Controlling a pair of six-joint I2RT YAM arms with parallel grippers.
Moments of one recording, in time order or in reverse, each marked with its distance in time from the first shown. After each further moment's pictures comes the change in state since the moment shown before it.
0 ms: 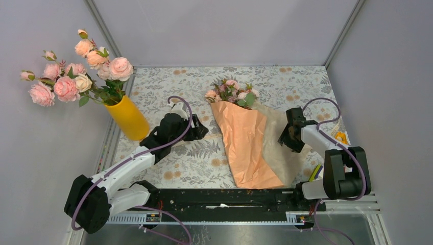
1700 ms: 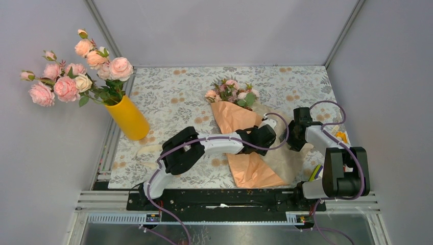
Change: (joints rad) left arm -0.581 1.110 0.940 -0.198 -0.312 0.149; right arm -0.114 0.011 -0.023 0.098 -0.169 0.019
